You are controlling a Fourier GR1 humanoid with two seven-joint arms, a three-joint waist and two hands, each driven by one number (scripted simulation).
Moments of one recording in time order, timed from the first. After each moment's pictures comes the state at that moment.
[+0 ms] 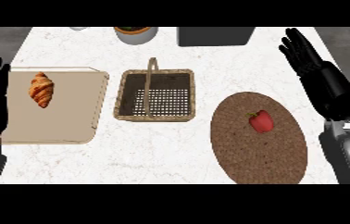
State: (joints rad) left arm -0.15 0.59 0.01 -1.48 0.42 0.41 -0.07; right arm -0.33 -0.42 0.04 -1.61 -0.23 0.06 0.09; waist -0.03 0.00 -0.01
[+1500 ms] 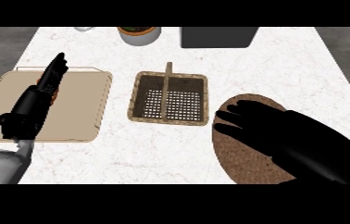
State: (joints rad) left arm -0.20 0.62 -0.25 -1.53 0.21 0.24 -0.06; right arm -0.36 -0.72 0.43 -2.13 0.40 0.50 0.15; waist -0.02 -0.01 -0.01
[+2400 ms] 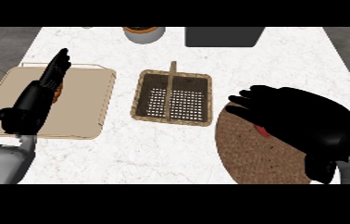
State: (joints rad) left arm -0.22 0.56 -0.19 -1.53 0.16 0.17 -0.04; right arm -0.58 -0.73 0.46 -1.97 0.40 0.96 0.31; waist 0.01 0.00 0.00
